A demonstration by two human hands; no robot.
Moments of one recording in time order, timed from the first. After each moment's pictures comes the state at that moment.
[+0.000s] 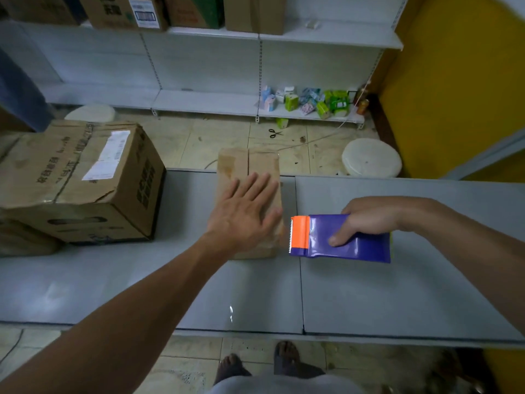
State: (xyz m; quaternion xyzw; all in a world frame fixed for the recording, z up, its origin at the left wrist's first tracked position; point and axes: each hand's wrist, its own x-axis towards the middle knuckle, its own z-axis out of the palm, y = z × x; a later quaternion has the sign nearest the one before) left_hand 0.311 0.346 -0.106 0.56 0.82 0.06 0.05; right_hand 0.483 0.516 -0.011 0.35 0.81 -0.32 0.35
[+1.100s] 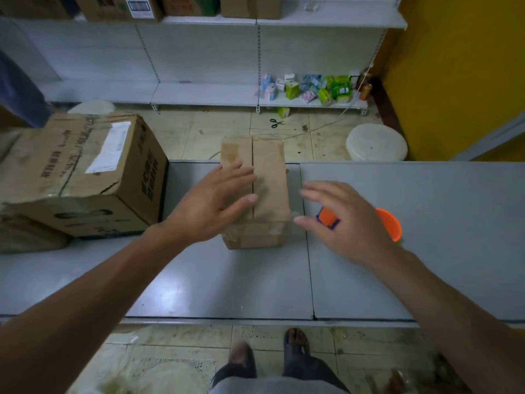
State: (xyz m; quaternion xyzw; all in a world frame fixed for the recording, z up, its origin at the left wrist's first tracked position) left_hand 0.278 0.291 -0.064 0.59 0.76 0.26 0.11; right_hand 0.493 0.449 -0.074 0.18 0.94 -0.21 -0.22
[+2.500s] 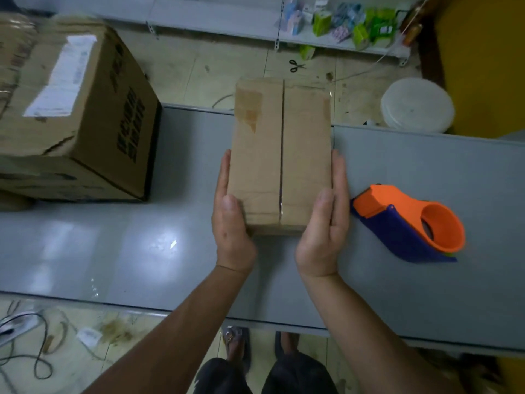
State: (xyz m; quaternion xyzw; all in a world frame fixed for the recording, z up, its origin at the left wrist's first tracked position) left_hand 0.335 0.310 -0.176 0.16 0.60 0.77 0.17; right_hand 0.402 0.383 -0.168 0.30 0.60 -0.59 -0.46
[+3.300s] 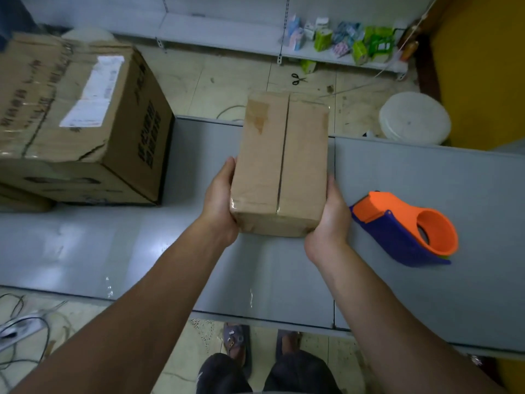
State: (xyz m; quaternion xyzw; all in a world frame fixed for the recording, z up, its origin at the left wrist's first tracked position) left_hand 0.281 0.319 -0.125 -0.08 0.57 0.69 0.43; right_hand 0.383 0.410 -0.139 0.49 0.34 -0.75 -0.28
